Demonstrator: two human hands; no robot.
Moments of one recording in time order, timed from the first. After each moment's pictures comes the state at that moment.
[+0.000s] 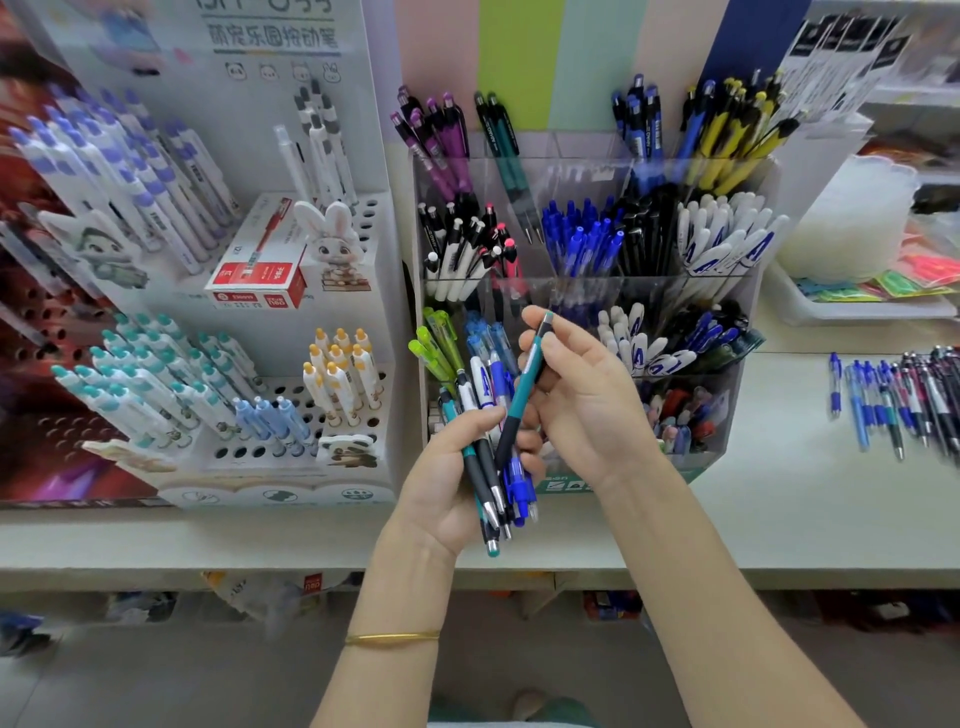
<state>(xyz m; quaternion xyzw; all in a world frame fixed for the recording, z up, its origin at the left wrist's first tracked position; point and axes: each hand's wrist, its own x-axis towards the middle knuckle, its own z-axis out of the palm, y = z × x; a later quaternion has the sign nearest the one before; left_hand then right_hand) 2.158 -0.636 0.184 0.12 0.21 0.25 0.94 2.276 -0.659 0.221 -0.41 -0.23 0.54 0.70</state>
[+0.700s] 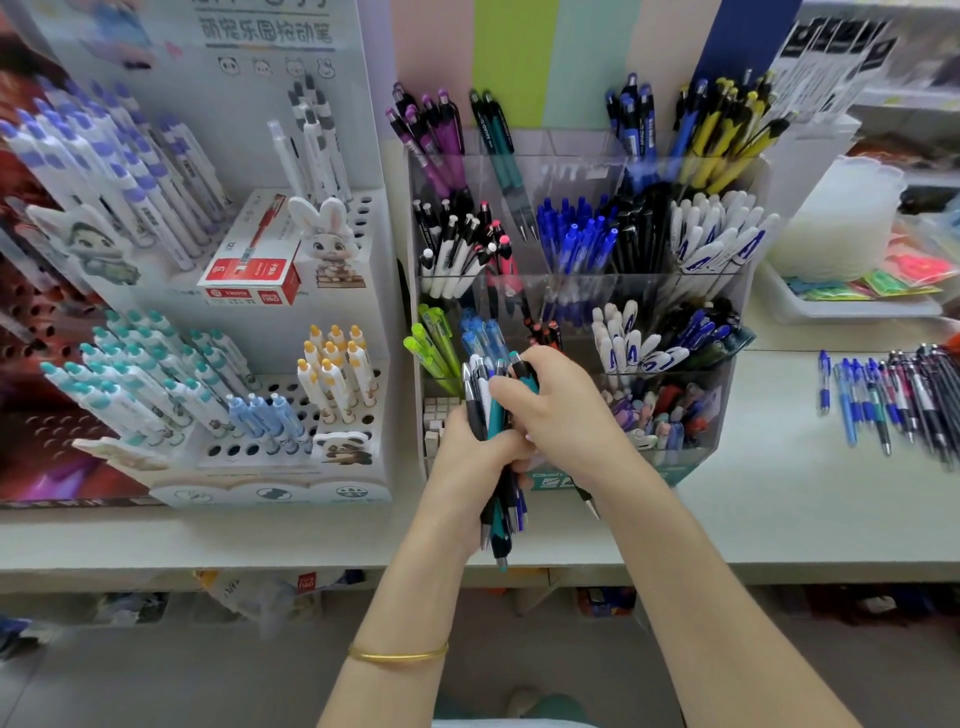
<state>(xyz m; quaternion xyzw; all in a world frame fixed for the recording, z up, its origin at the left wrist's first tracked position) 2.170 -0.643 0.173 0.42 0.38 0.32 0.76 2.266 -0.663 0.227 -0.72 -0.50 0.29 0.38</state>
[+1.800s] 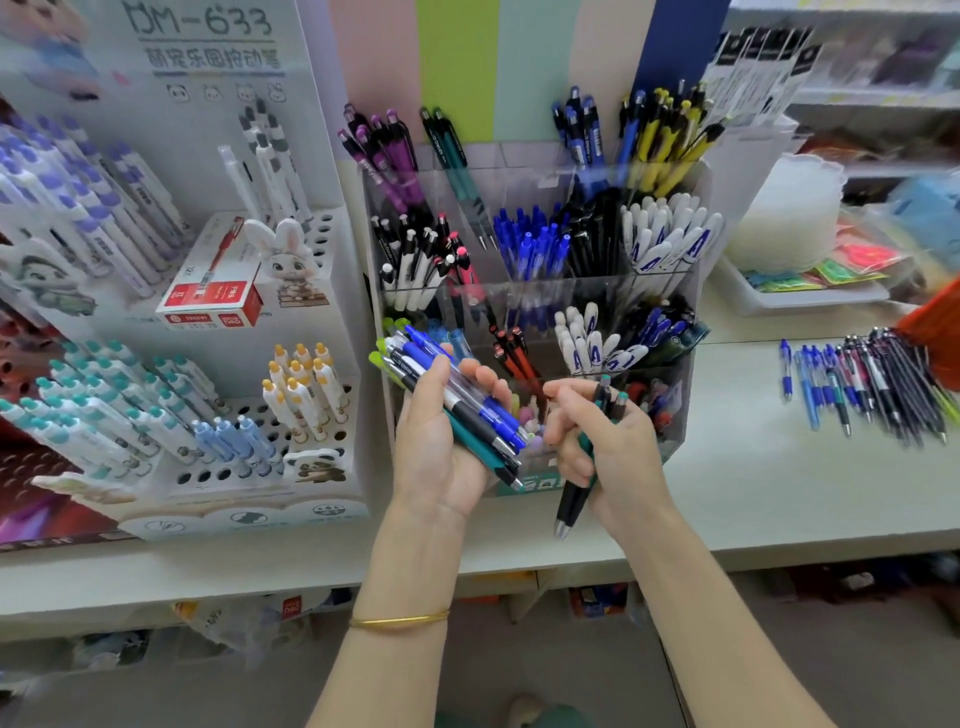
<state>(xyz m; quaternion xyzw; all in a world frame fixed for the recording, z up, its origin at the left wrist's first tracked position) 2.192 -0.641 0.218 0.10 0.25 0.46 0.85 2.301 -0.711 0.195 -0.52 -0.25 0.42 0.70</state>
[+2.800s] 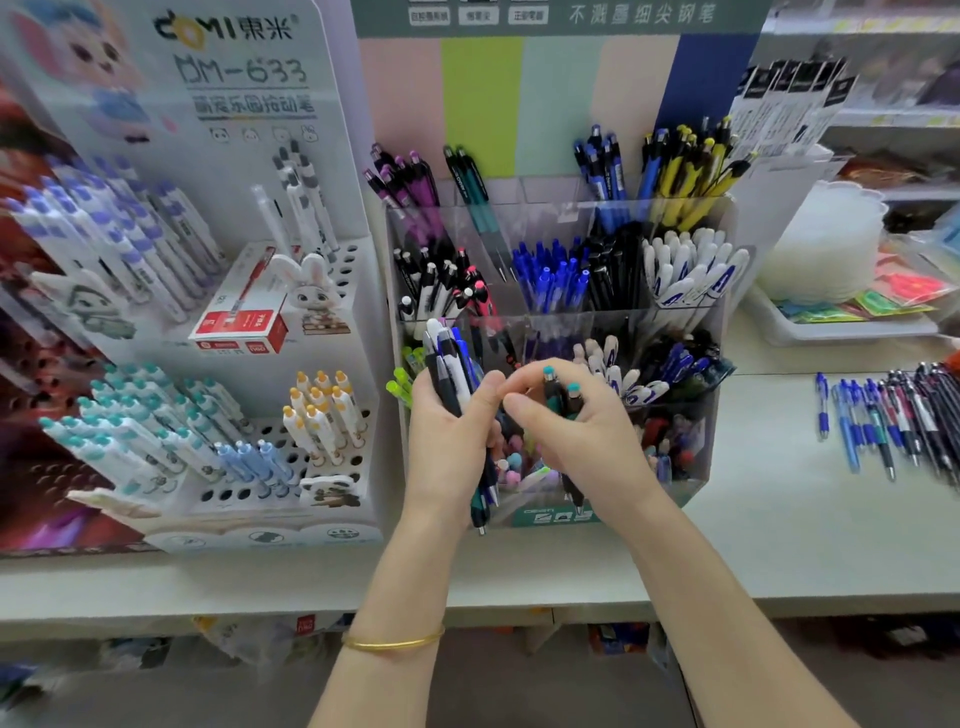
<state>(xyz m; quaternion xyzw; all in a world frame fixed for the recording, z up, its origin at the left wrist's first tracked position) 2.191 -0.623 0.212 0.49 0.42 0.47 0.61 2.293 -0.683 0.239 -0.55 -0.48 0.36 0.59</state>
